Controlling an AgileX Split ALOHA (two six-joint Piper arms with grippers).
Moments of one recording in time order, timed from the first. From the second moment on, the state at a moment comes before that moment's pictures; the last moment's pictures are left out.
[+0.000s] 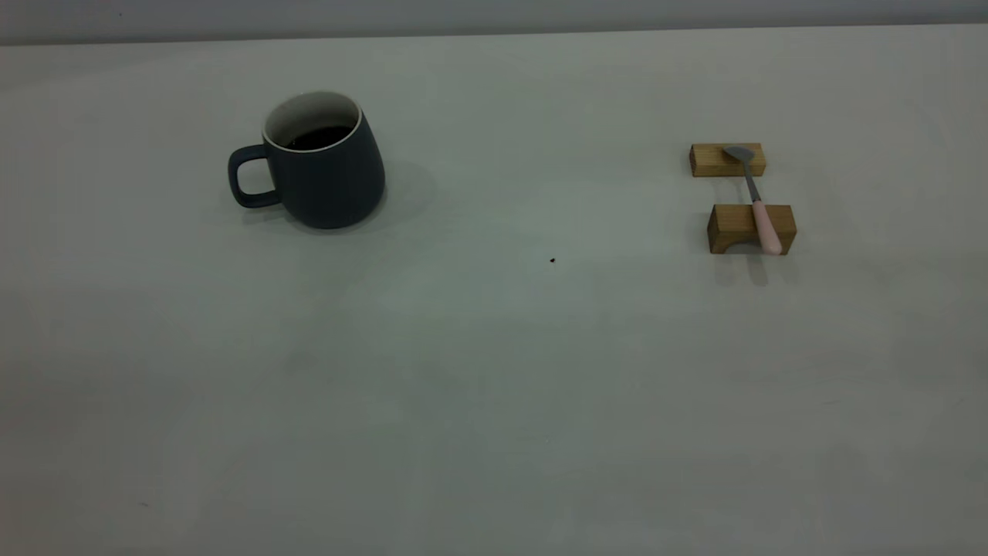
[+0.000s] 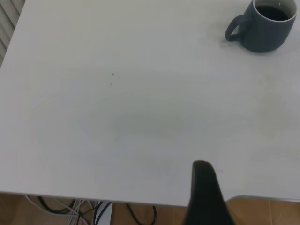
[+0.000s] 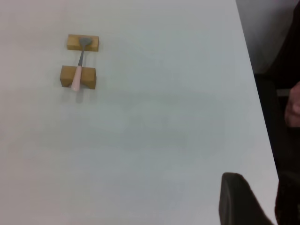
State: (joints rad) left arm 0.07 -0.02 -0.49 0.01 1.14 -0.03; right arm 0.04 0.02 -0.49 -0.13 1.17 -0.02
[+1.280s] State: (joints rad) left arm 0.07 0.03 -0.52 0.01 1.16 -0.03; right arm 0.04 0.02 -0.49 -0.13 1.17 -0.02
